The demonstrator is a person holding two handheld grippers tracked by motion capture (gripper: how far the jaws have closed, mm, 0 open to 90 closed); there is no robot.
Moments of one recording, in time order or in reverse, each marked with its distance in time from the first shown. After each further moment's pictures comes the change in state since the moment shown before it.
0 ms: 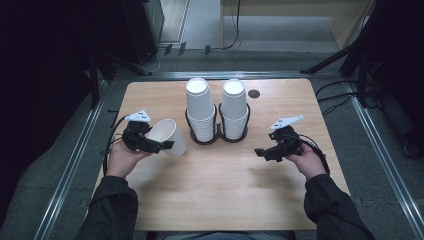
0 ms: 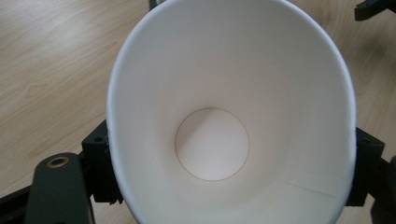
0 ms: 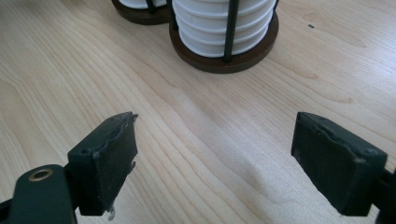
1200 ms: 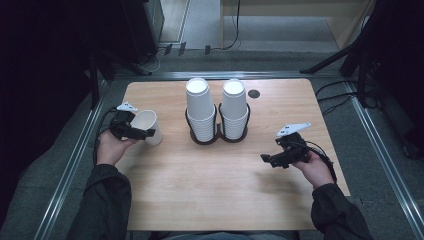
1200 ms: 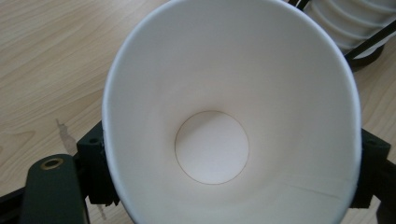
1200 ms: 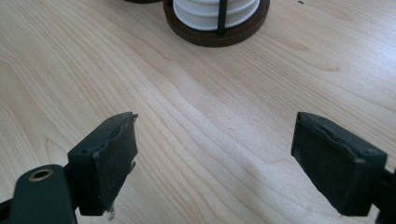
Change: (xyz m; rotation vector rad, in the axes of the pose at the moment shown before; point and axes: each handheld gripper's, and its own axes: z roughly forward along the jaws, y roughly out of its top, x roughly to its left) left arm 0.071 -0.012 -0.001 0.112 0.253 -0.061; right arm 0.003 -0.021 -0.014 0.011 -0.034 0.013
